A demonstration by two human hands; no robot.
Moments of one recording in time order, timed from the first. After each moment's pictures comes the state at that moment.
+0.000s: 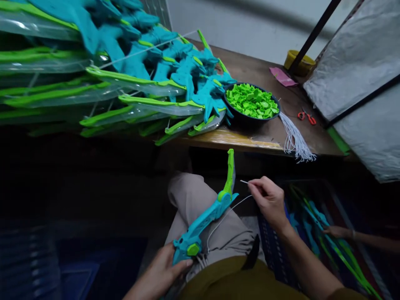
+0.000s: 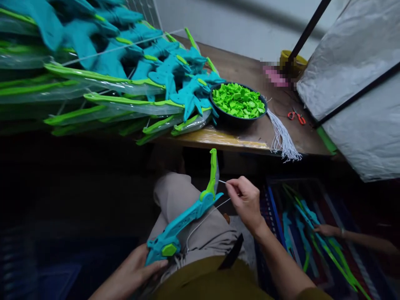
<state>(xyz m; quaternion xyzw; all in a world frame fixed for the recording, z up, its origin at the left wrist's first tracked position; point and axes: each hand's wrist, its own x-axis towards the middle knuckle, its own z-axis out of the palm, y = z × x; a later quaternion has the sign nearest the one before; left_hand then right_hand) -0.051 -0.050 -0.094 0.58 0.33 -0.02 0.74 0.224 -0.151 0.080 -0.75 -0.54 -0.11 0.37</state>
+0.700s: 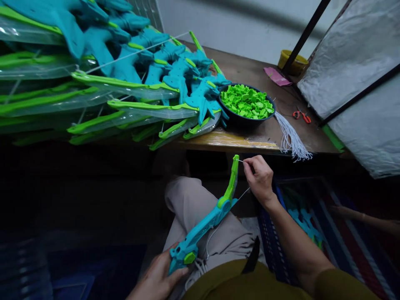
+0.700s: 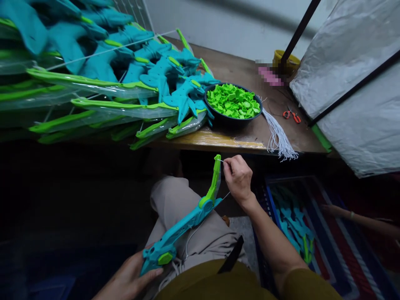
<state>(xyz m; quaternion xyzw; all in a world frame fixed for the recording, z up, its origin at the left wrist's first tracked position) -0.063 -0.037 -0.120 0.65 0.38 0.01 0.66 0.268 -0.099 0.079 -0.72 -0.57 -0.27 0.29</state>
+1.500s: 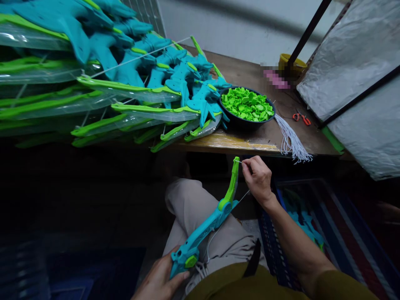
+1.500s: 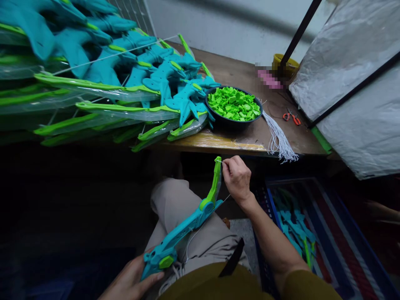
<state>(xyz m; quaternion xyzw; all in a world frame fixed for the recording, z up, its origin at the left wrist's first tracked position) -0.065 -0.041 -0.132 0.66 0.38 0.05 0.65 0.269 -0.091 0.077 -0.72 -0.58 -0.29 0.26</state>
